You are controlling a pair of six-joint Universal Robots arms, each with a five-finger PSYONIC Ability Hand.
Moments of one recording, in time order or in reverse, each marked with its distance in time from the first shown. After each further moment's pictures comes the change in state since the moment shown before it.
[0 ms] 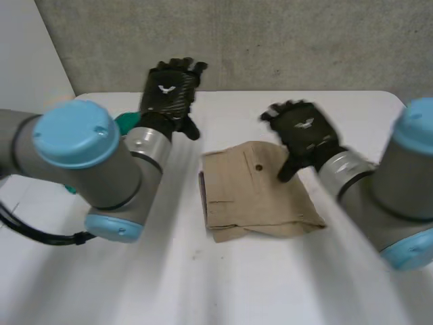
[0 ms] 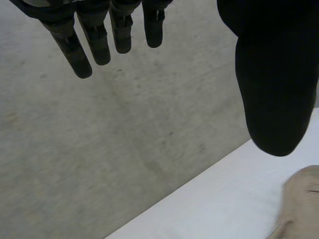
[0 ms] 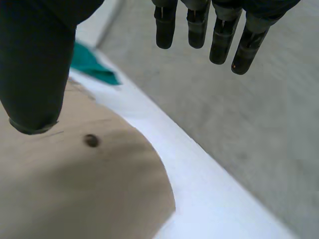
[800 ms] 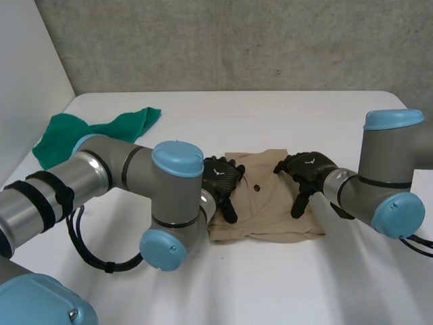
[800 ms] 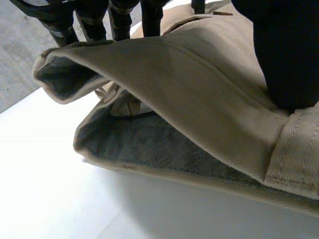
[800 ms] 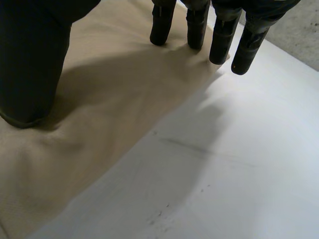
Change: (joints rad) left arm -0.121 -0.458 0.408 -0.502 0.023 0.103; right arm -0.121 0.424 -0.354 0.357 -0.050 -0.070; left_hand 0.006 0.015 0.003 0.003 0.004; right_hand -0.021 -0.003 0.000 0.000 -0.001
